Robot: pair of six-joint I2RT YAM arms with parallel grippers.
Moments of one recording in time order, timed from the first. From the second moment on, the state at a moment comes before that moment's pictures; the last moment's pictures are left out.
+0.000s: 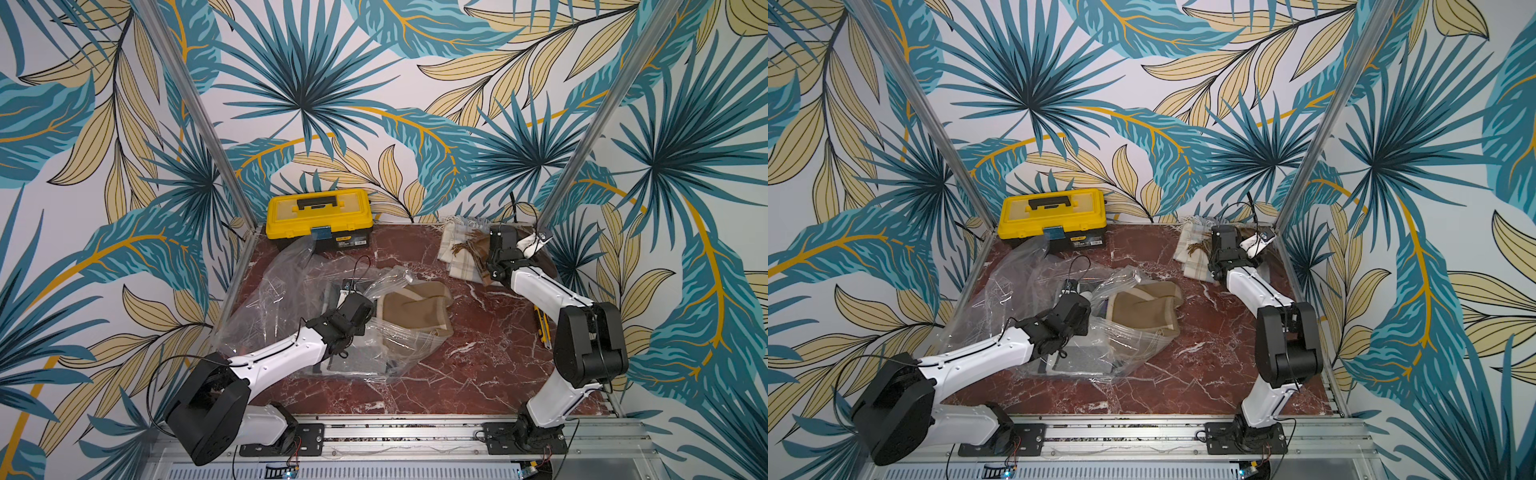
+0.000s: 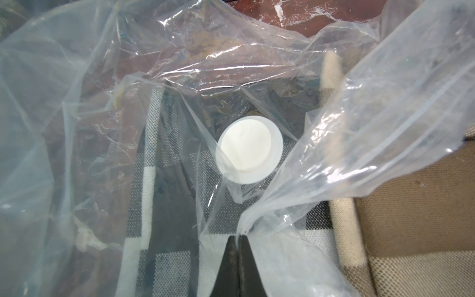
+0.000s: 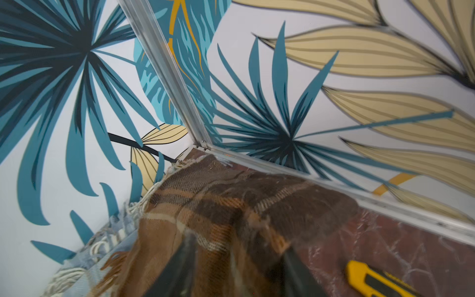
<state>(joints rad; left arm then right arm) -0.67 1.33 0.72 -0.28 -0.45 -0.51 0.11 1.72 1.24 -0.10 1.04 0.72</state>
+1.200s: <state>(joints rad) -0.67 1.31 0.69 -0.21 -0.40 -0.52 0.09 2.23 1.87 -0.74 0.45 0.28</state>
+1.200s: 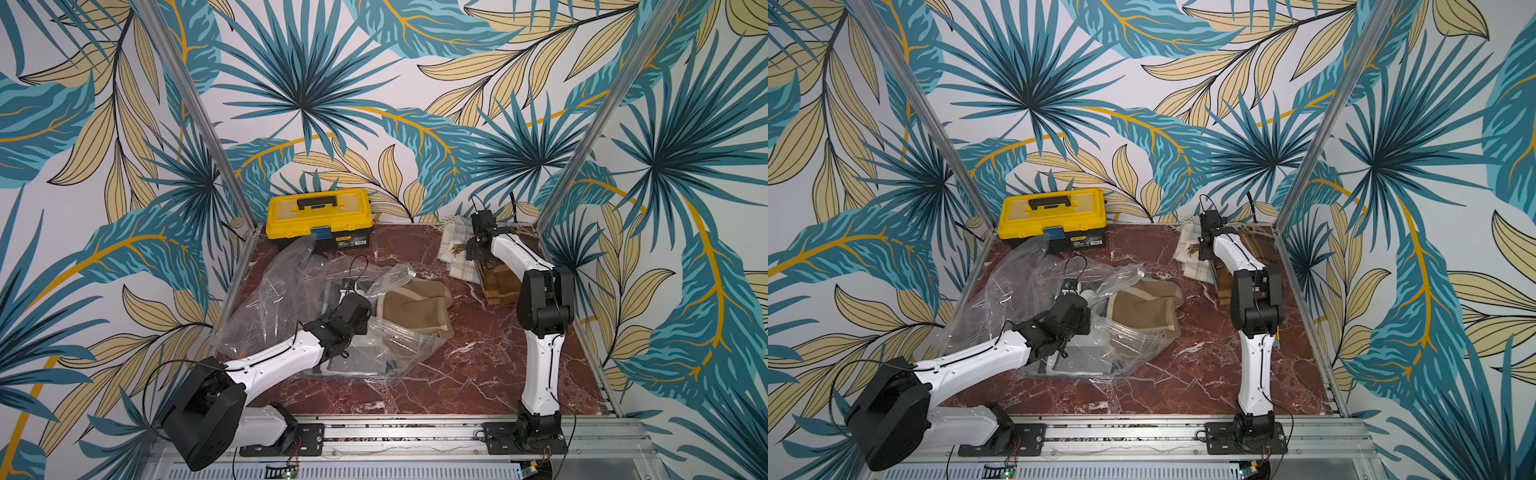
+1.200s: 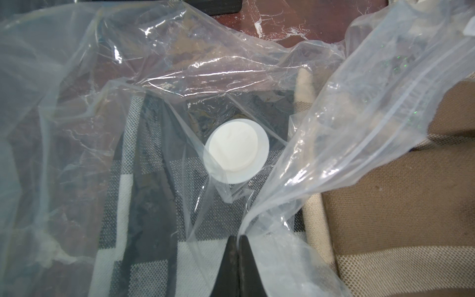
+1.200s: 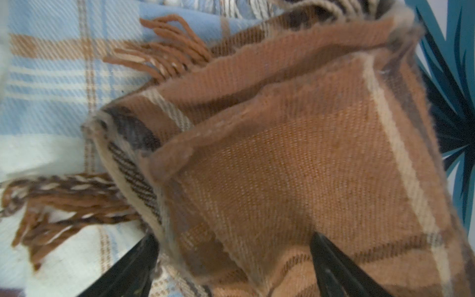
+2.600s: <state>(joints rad) -0.67 1.34 0.69 -0.20 -0.39 -0.53 0.05 2.20 1.87 -0.81 0.21 0.31</state>
